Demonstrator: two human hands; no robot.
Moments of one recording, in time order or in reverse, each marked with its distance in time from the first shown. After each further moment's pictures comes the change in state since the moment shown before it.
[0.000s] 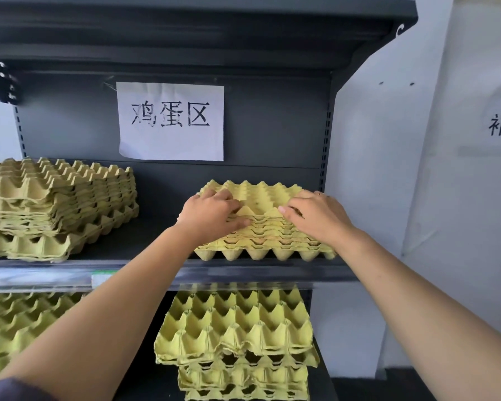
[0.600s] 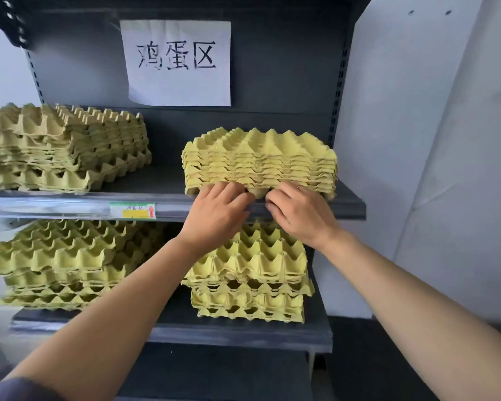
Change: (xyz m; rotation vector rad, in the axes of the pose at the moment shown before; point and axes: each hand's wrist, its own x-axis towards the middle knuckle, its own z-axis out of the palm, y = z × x) left_hand -0.096 0.048 0.055 0.039 0.465 0.218; right_hand -0.085 -0.034 0.048 0.098 0.396 -0.448
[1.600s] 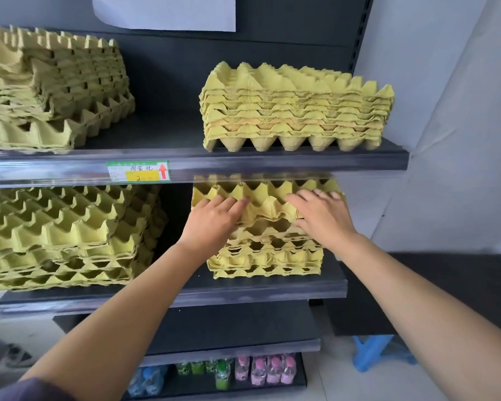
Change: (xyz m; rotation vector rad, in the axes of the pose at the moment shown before) left_hand -0.106 -0.039 0.069 -0.087 -0.339 -0.013; right_hand -0.054 -0.053 0.064 -0.193 -0.675 0.423
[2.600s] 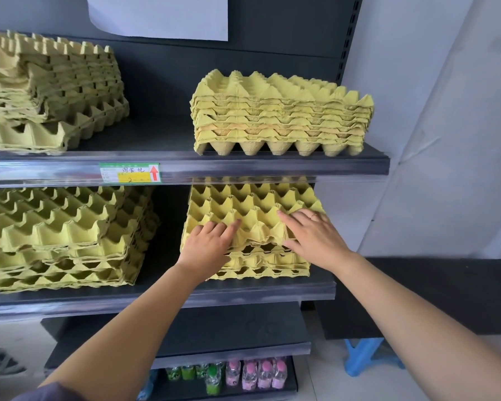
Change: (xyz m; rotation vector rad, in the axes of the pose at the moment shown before) left_hand -0.024 0.032 0.021 -0.043 -0.262 -0.121; right_hand -0.028 0.012 0.025 0.023 -0.130 -0.070
